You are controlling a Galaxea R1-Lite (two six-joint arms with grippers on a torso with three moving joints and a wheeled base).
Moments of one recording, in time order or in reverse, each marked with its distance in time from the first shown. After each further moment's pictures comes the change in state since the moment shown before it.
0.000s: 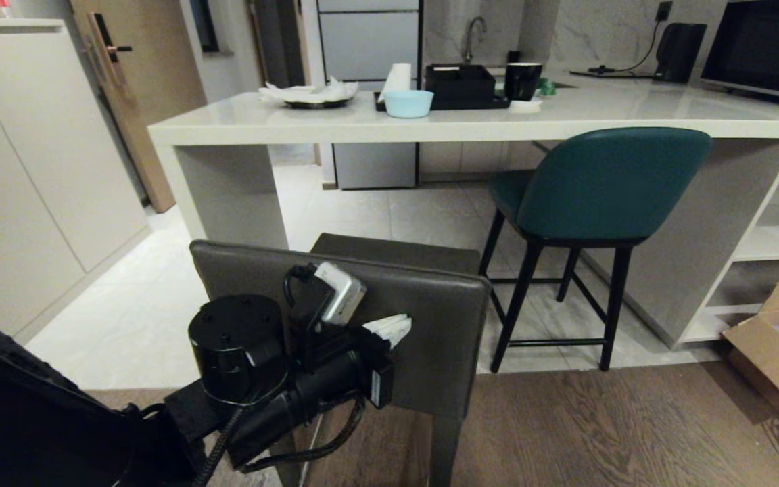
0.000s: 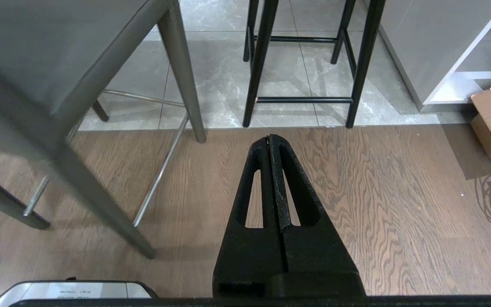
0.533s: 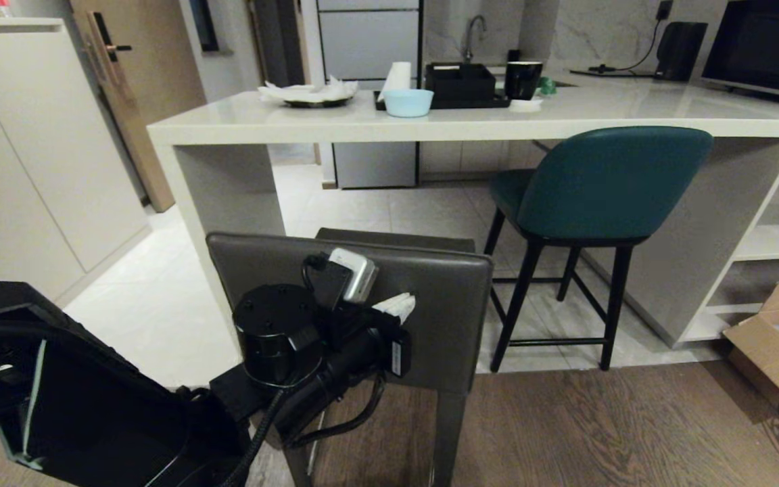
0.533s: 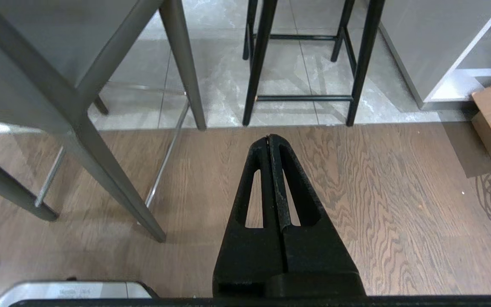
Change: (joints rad) left arm -0.025 0.053 -0.094 -0.008 0.138 -0.041; right arm -0.001 0.005 0.000 -0.001 0.000 0.002
